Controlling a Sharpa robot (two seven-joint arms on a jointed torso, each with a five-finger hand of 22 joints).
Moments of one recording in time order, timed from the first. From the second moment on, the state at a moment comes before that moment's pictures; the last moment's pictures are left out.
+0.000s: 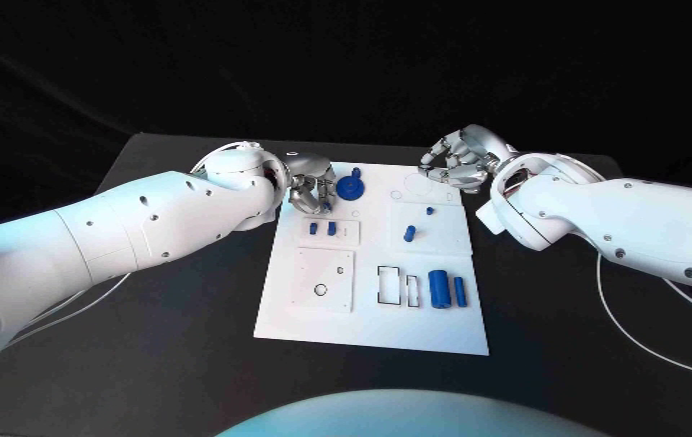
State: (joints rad) left arm 1.22 -0.56 -0.05 1.23 -1.48 0.01 -0.05; left_hand 1.37 -0.19 0.58 0.00 0.22 0.97 0.13 0.35 0.37 1.14 0.06 0.35 0.14 1.42 0.00 1.42 1.08 0.15 1.24 0.10 0.85 1.31; right arm 1.28 -0.88 -0.15 1.56 -0.94 -0.54 -0.20; right_hand 1.32 -0.21 0.37 0.28 0.36 0.86 0.12 0.39 0.35 1.34 0.04 1.29 1.21 1.47 -0.03 1.54 1.31 0.09 1.36 0.08 1.11 1.24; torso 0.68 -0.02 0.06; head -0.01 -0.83
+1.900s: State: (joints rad) left arm 1.22 -0.57 -0.05 1.22 -1.49 0.04 -0.10; left_hand 1.26 -0.25 0.47 0.06 0.28 0.77 0.14 0.23 0.34 1.14 0.07 0.33 0.20 1.41 0.01 1.43 1.08 0.15 1.23 0.11 0.82 1.31; right arm 1.28 -0.89 -0.15 1.56 -0.94 -0.54 -0.20; right_hand 1.32 -0.21 0.38 0.28 0.36 0.86 0.12 0.38 0.35 1.34 0.04 1.29 1.21 1.47 -0.03 1.54 1.31 0.09 1.36 0.08 1.11 1.24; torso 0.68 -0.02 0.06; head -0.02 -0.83
